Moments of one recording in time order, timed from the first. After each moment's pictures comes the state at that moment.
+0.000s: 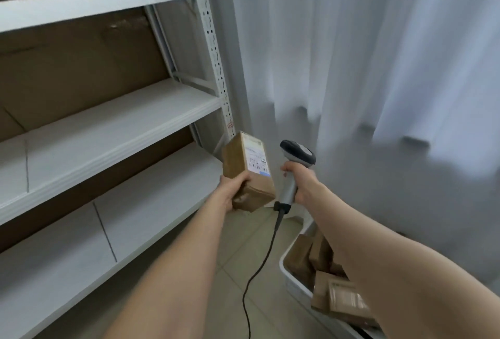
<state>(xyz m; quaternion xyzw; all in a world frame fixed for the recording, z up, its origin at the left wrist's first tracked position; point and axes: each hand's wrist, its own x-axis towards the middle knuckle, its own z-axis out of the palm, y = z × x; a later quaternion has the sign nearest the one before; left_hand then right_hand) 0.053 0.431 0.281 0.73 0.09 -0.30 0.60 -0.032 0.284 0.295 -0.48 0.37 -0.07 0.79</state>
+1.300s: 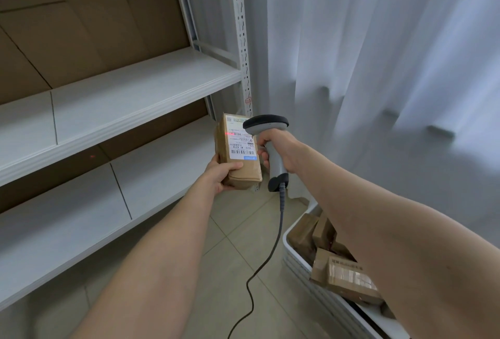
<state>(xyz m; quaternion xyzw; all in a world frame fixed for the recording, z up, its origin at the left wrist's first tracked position) 0.046 0.505 0.272 0.68 0.11 -0.27 0.67 -0.013 0.351 0.339 -0.61 0.25 0.11 0.74</state>
